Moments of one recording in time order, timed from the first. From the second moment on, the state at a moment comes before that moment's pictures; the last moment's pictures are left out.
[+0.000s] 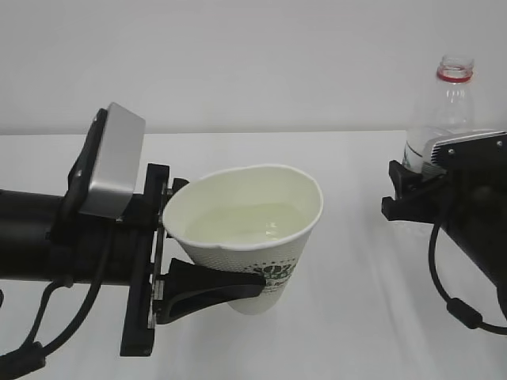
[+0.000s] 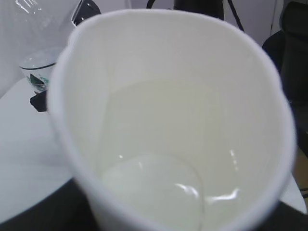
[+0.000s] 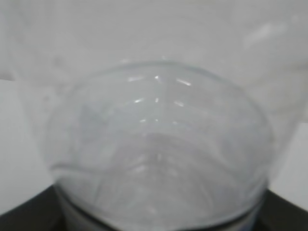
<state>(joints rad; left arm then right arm) -0.51 1.55 -0.61 1.23 -0.96 -0.57 0.29 1.87 -0.47 0.23 -1.11 -0.18</state>
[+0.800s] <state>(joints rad) -0.51 1.58 -0.61 1.17 -0.95 -0.57 0.29 1.95 -0.55 0.23 -1.11 -0.15</state>
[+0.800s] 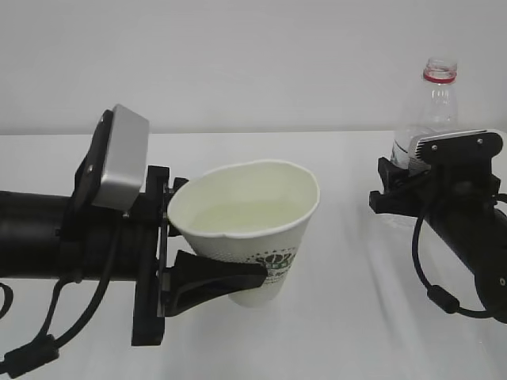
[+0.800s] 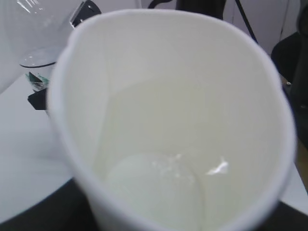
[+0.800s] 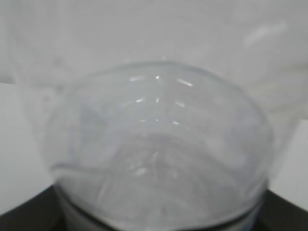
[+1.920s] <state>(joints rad) -0.40 1.58 -0.61 0.69 -0.82 -0.31 0.29 1.95 -0.55 0.23 -1.11 -0.15</state>
